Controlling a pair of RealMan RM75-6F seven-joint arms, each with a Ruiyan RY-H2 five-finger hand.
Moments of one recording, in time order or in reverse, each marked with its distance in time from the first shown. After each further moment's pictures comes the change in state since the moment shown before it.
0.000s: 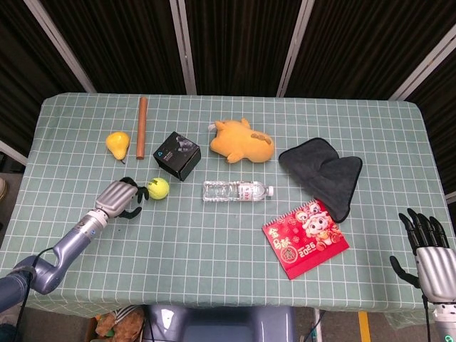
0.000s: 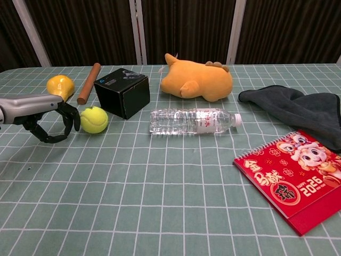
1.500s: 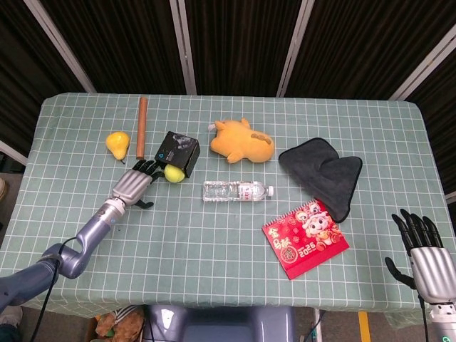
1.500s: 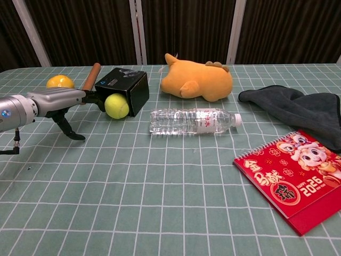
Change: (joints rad) left arm -0.090 -0.144 -0.038 0.159 -0.112 -0.040 0.164; right arm 0.005 0.021 -0.009 -0.039 -0.029 -0.007 -0.022
